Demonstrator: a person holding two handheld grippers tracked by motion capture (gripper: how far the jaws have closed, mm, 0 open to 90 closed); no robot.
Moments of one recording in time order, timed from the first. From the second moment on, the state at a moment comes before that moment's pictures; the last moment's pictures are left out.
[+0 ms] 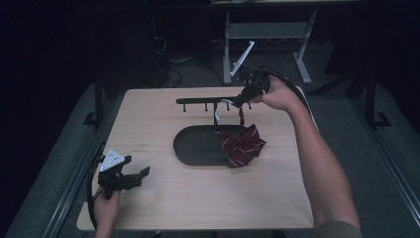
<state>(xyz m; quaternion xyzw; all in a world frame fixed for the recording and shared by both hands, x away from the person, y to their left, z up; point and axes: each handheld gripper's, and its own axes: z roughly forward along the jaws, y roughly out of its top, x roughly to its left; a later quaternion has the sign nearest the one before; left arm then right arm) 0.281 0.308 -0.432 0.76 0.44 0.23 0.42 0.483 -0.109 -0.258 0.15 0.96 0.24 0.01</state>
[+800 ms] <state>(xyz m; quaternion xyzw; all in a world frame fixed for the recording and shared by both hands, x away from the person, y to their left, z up) 0.281 0.308 -0.432 0.76 0.44 0.23 0.42 0.500 -0.113 -0.267 0.18 0.95 0.24 0.00</state>
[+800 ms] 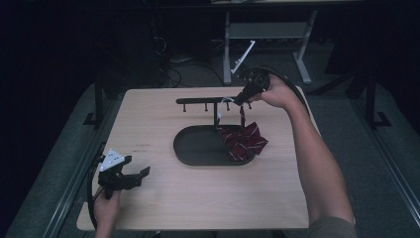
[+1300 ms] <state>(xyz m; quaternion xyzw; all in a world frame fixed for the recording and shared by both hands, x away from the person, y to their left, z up) 0.281 0.309 -0.432 0.76 0.44 0.22 0.42 0.504 -0.112 -0.271 0.19 0.95 0.24 0.00</state>
